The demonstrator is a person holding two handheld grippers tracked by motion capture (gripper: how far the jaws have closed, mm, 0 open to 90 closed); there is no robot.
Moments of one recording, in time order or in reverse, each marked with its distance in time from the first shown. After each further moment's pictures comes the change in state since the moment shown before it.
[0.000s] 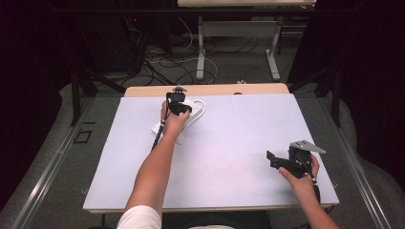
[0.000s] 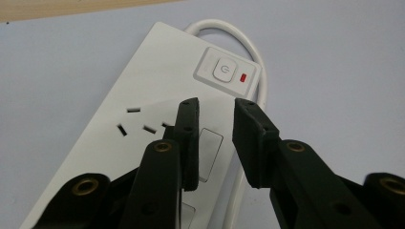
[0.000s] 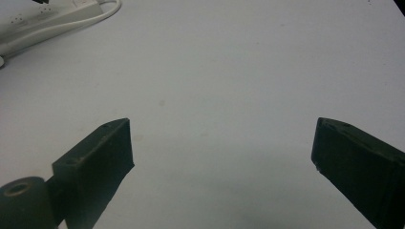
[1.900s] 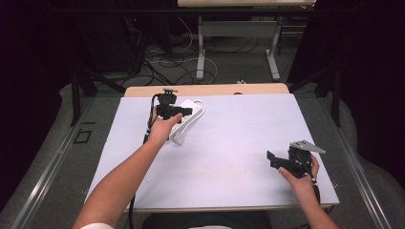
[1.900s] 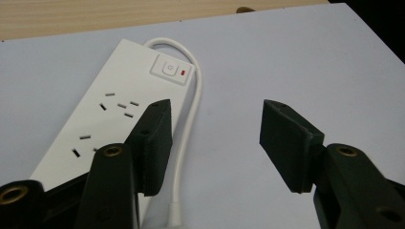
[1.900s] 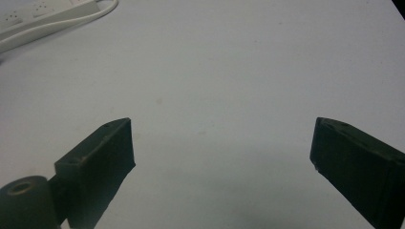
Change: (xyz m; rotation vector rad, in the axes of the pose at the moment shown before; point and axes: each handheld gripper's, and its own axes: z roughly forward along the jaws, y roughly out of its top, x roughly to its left) left arm -0.003 -0.025 -0.077 -0.104 -0.186 0.042; right arm 0.001 0.000 0.000 0.006 -0.011 0.005
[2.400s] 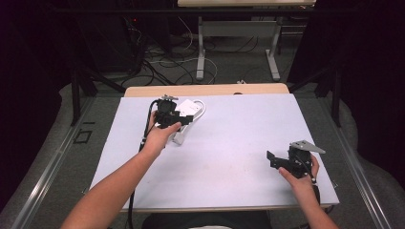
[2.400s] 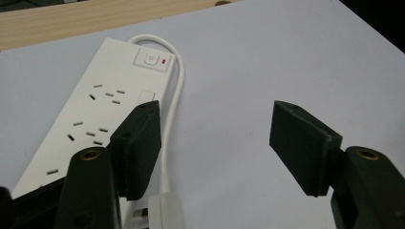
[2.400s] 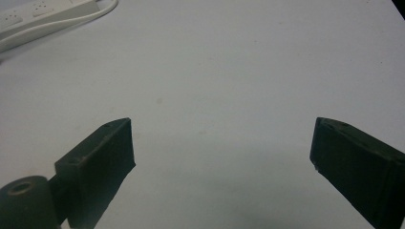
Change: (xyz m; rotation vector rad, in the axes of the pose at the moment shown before) left arm -0.015 -0.023 -0.024 -0.019 -0.016 0.123; right arm 0.001 0.000 0.000 0.001 -0.002 0.001
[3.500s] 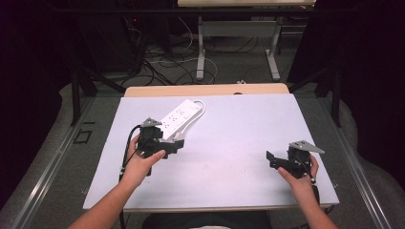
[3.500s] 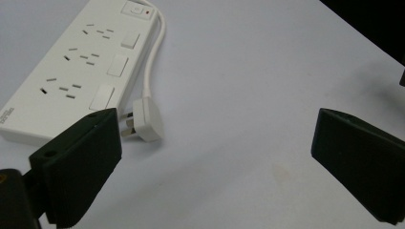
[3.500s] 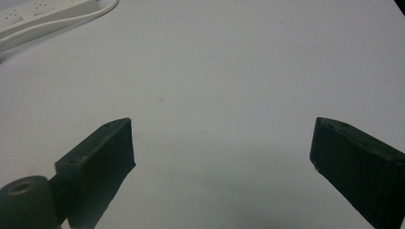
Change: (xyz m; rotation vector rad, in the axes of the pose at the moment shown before) left arm -0.010 -0.075 -0.060 -0.037 -0.067 -0.025; right arm 0.001 0.000 0.000 0.011 -0.004 -0.012
